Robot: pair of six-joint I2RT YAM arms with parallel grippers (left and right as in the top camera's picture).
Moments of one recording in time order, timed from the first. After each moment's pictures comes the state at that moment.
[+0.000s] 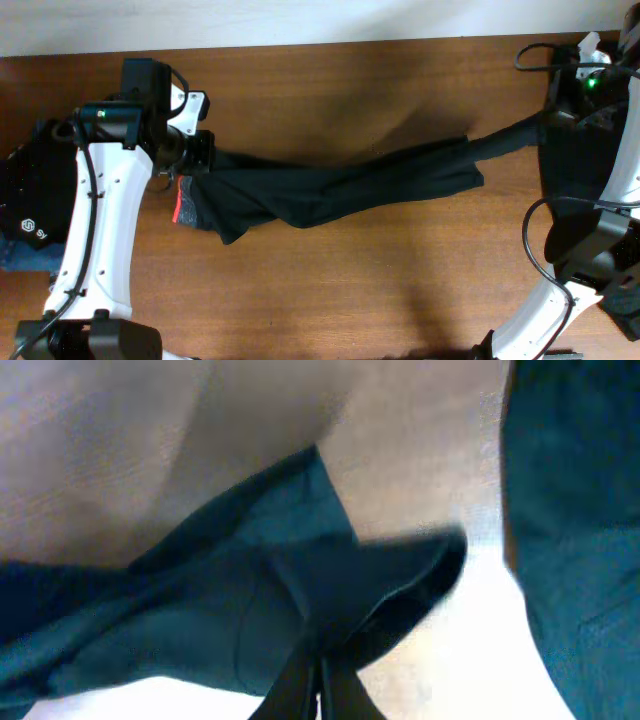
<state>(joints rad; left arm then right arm) -0.04 1.66 1.66 -1.25 0.15 0.05 -0.40 2.10 2.37 -1.67 -0.29 -0.06</state>
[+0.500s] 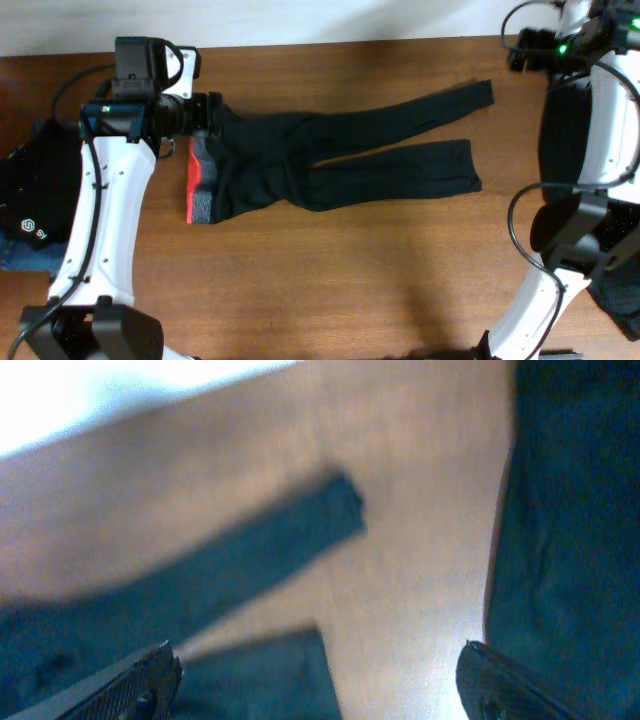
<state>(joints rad) -0.04 1.70 1.66 -0.92 0.09 0.04 -0.30 2.18 2.37 -1.27 -0.20 0.01</state>
